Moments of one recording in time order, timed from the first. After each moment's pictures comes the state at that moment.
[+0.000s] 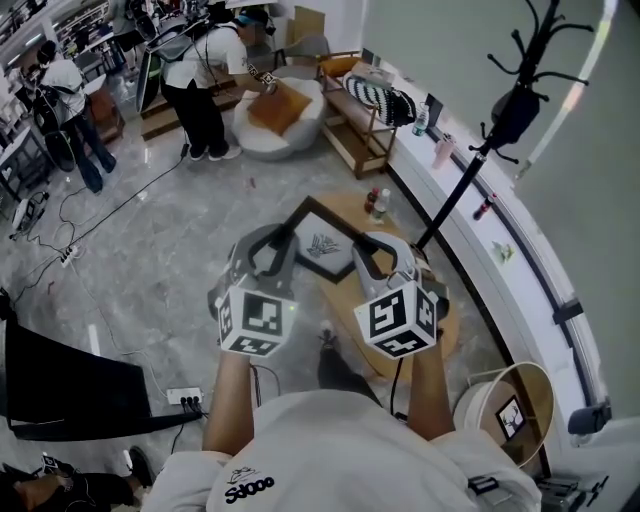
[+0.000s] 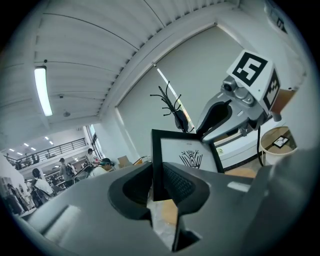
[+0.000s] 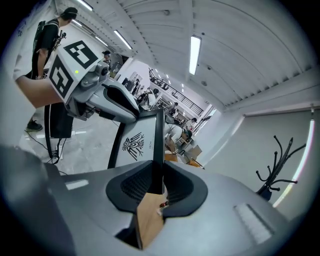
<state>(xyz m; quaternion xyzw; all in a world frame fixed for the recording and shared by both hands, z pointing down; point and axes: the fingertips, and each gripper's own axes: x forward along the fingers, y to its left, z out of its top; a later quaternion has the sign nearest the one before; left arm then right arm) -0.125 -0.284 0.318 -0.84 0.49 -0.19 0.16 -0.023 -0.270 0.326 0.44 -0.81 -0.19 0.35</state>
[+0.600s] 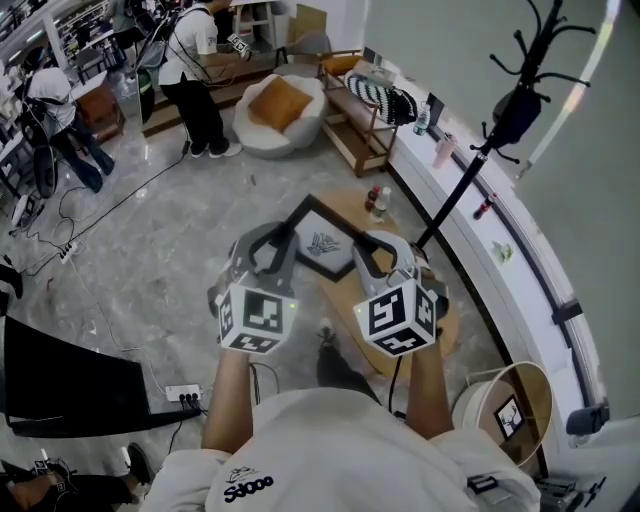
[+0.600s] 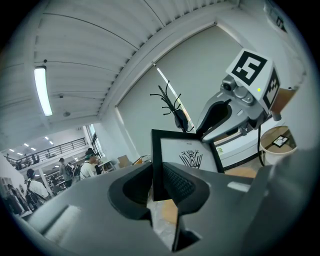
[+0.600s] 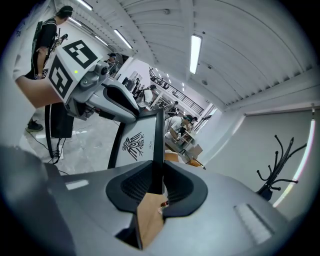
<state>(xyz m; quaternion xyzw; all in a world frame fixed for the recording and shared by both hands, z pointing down) -0.125 -0.285 0.320 -0.84 0.49 -0.19 0.16 -0.023 -0.270 0.328 0.44 -0.81 -0.18 0.35</state>
